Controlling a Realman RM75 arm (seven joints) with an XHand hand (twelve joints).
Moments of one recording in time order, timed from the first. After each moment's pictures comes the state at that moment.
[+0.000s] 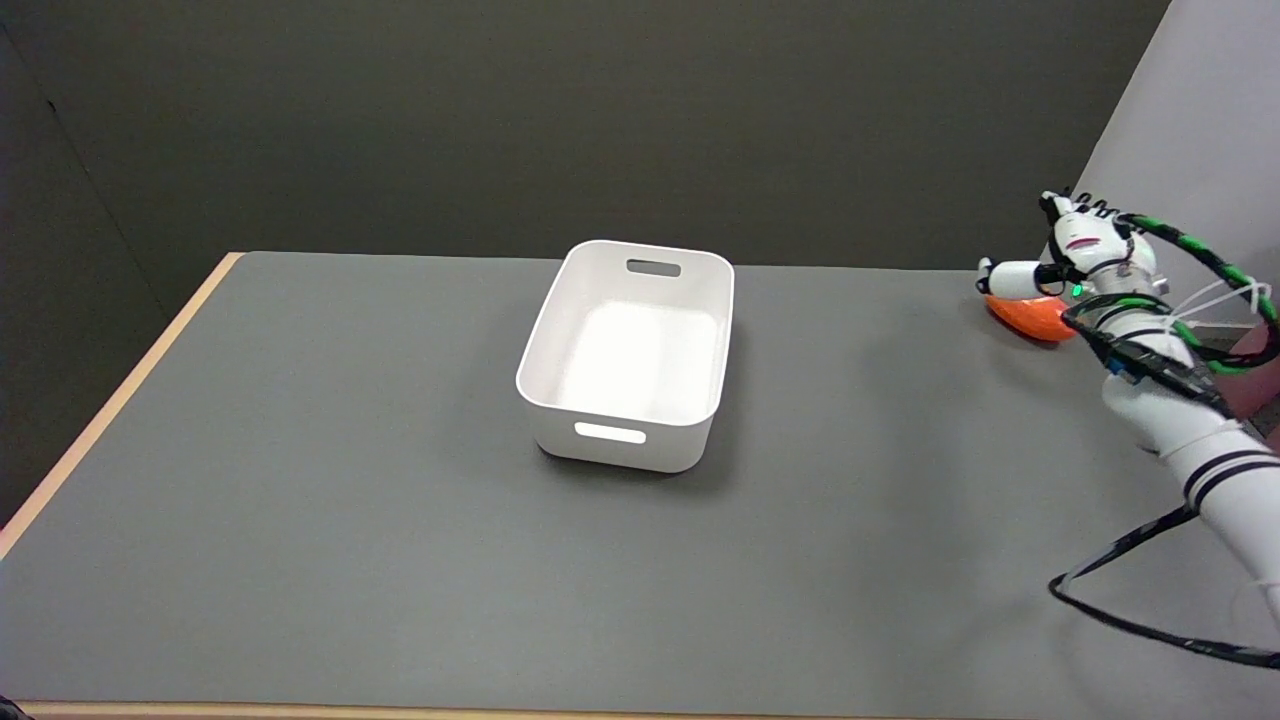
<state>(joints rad) 0.30 -0.85 1.61 -0.87 -1.73 0.27 -0.54</state>
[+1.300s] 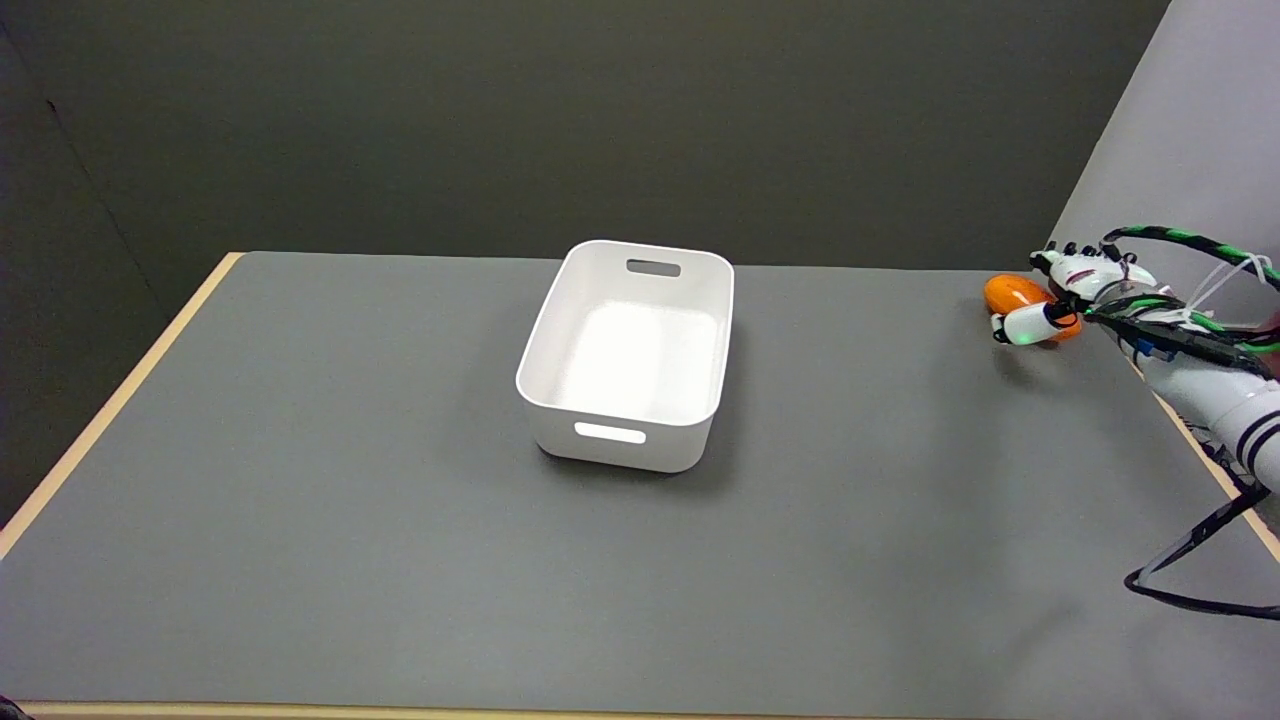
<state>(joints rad) 0.45 -0.69 1.28 -0.64 -1.60 0.09 -0.59</state>
